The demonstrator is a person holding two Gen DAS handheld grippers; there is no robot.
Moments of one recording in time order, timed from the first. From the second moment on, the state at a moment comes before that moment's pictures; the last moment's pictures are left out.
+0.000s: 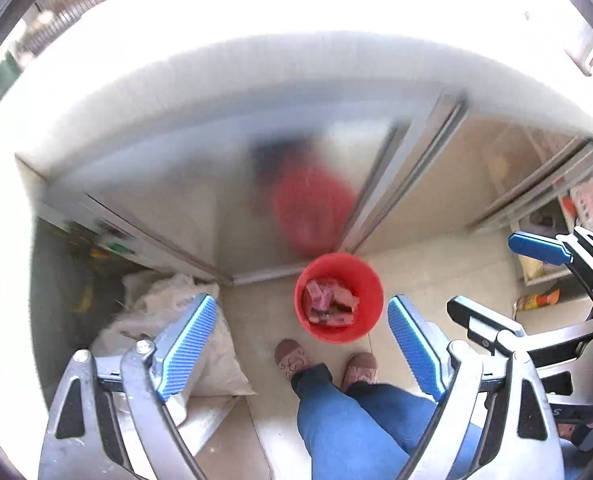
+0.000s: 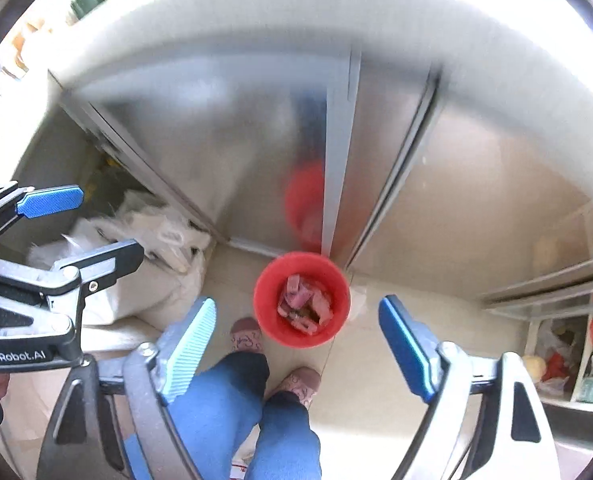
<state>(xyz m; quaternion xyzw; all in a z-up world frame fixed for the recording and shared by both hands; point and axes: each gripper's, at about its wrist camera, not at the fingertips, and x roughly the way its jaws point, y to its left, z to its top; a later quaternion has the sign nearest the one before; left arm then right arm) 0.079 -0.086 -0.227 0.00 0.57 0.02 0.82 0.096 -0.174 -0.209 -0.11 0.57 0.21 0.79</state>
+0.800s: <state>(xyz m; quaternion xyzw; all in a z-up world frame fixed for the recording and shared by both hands) 0.155 0.023 -0.040 -0.02 0.48 0.12 0.87 0.190 -0.079 -0.048 -0.14 0.46 0.28 0.83</state>
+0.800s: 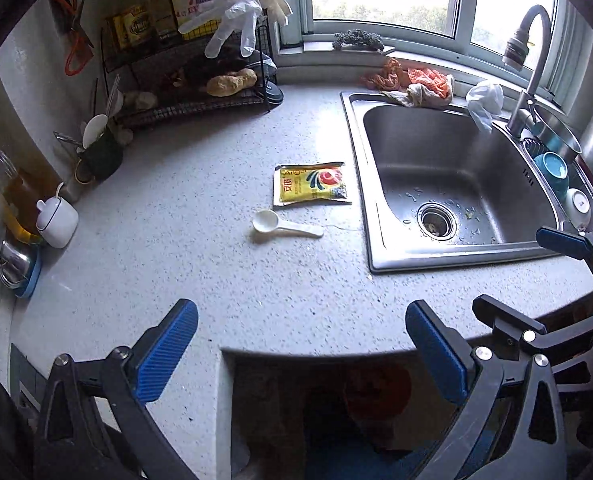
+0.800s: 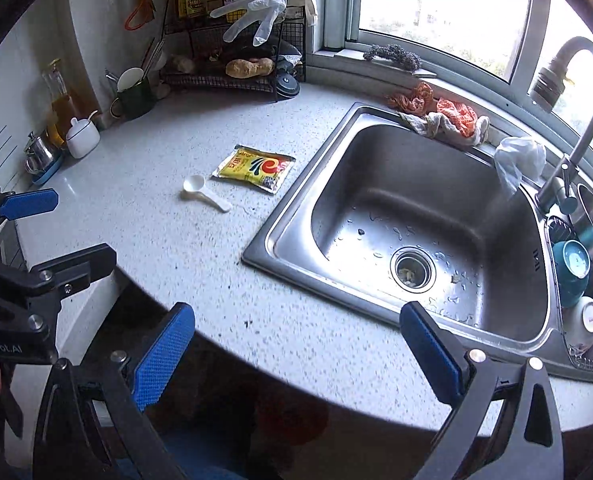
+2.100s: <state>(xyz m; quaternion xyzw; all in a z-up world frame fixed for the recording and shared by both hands) 0.296 0.183 -0.138 -0.06 0.60 0.06 0.79 0.324 0.092 -0.141 -0.35 0.51 0.43 0.66</state>
